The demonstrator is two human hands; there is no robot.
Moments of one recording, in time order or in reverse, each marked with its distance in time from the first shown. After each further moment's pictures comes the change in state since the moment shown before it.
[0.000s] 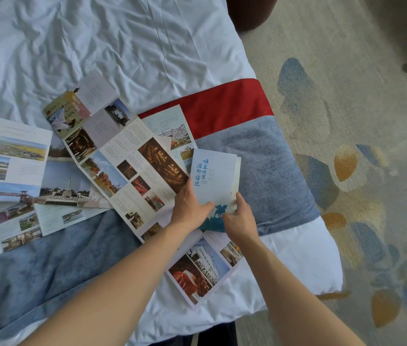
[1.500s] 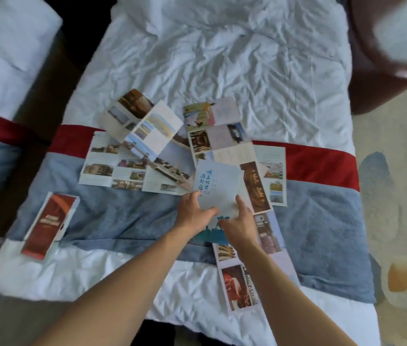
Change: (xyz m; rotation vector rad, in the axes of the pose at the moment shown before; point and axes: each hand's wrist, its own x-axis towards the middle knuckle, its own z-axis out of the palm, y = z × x) left_hand -0.105 -0.113 -0.149 -0.375 0.362 -0.308; right_hand -0.094 -0.098 0.140 -0.234 -0.223 -0.329
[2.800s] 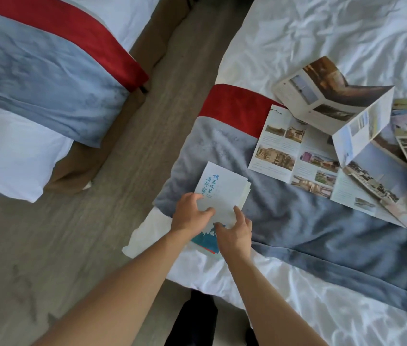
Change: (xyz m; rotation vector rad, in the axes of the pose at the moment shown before) left_hand 0.114 -0.424 -0.356 -0.072 0.079 -0.149; right_hand -0.096 -0.100 0.547 -0.259 -0.068 0.073
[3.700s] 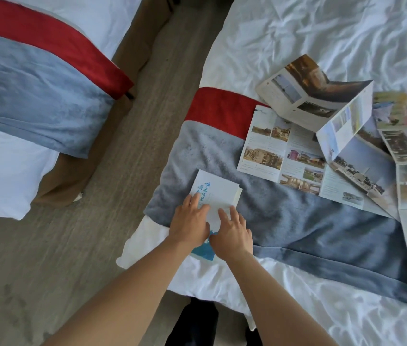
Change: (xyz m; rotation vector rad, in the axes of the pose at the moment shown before) left_hand -0.002 0.011 0.016 0.696 -0.034 0.448; right_hand 0.020 0.000 -0.020 -0.723 -0.139 -0.246
